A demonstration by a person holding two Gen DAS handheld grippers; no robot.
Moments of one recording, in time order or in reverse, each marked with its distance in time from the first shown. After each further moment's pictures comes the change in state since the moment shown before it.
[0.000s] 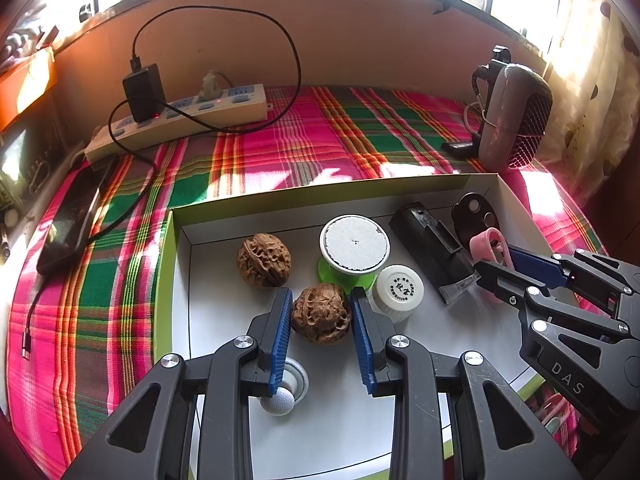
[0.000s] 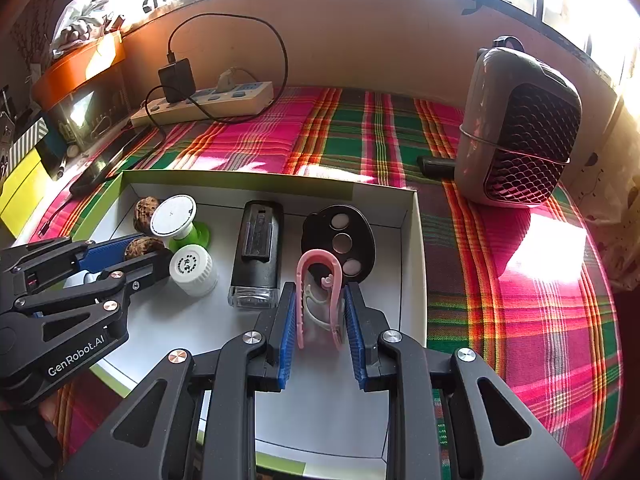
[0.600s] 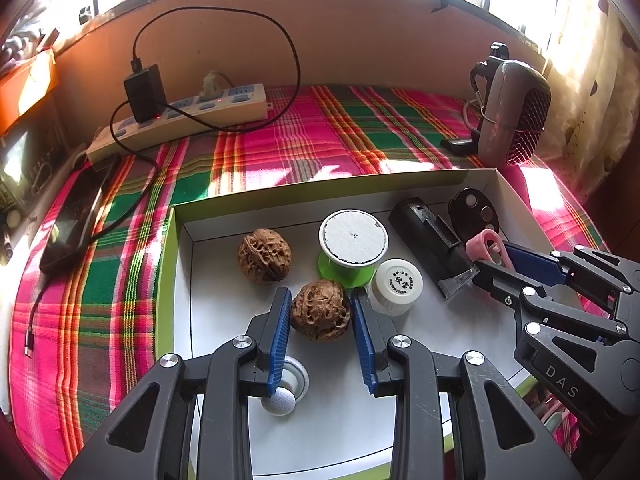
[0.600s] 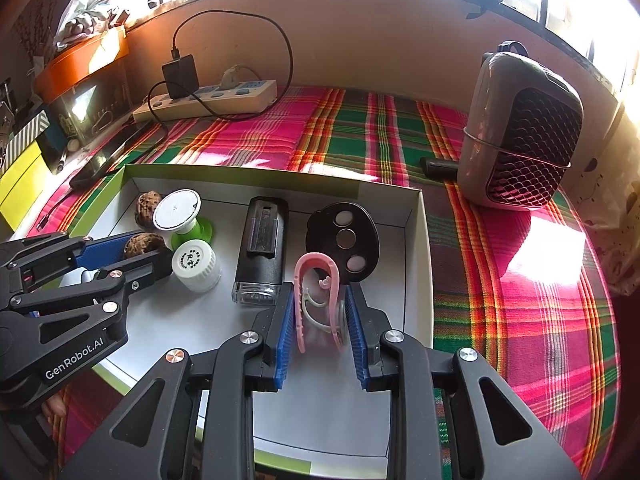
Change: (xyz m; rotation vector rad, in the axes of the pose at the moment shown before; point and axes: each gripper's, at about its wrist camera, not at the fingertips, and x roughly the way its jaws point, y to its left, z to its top) left arm -0.002 -0.002 -0.001 0.003 0.003 0.000; right arm 0.001 0.005 -0.002 -0.018 -0.003 -0.009
